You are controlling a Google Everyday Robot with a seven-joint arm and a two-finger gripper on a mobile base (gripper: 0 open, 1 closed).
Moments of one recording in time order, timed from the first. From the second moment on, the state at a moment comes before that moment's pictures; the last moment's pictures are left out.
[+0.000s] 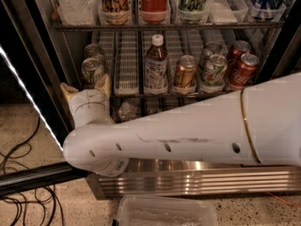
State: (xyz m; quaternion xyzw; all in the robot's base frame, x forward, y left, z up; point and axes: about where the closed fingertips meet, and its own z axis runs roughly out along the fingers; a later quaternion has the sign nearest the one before) arm 0.602 0.178 0.855 -0.12 0.72 0.11 0.67
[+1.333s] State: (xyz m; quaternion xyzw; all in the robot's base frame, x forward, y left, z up) arm 0.614 0.158 0.853 -0.11 0.72 0.08 0.68
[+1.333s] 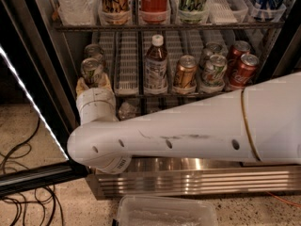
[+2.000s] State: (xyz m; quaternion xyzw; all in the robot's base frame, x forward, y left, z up) arm 0.647 0.164 0.853 -0.12 0.71 0.06 0.69
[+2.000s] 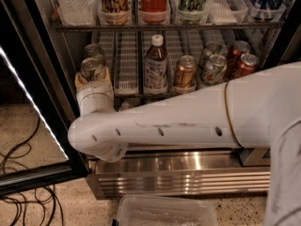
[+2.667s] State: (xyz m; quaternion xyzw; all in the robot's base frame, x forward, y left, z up) arm 0.651 0.163 0.851 -0.12 0.71 0.06 0.69
